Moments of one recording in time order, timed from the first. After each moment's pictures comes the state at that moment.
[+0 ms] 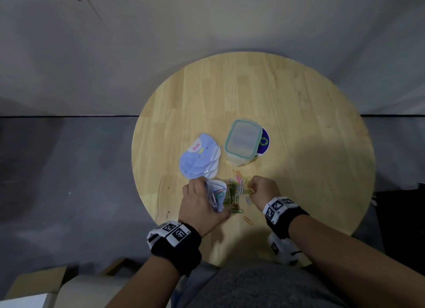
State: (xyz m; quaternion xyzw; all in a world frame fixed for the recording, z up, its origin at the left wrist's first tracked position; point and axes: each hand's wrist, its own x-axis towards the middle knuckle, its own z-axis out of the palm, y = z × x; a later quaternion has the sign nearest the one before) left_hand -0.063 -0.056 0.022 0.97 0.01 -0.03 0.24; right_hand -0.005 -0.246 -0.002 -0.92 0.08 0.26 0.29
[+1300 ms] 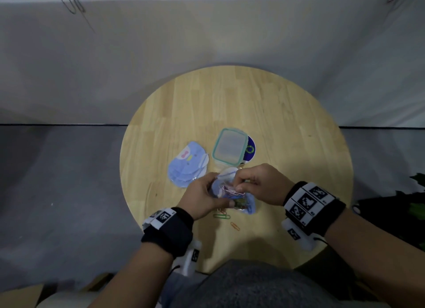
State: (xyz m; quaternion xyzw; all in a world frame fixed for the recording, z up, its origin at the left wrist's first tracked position) left_hand -0.024 -0.080 0.073 0.77 0.03 -0.22 0.59; right_hand 0.016 -0.274 0.113 -0.87 -0.23 0.24 0.36
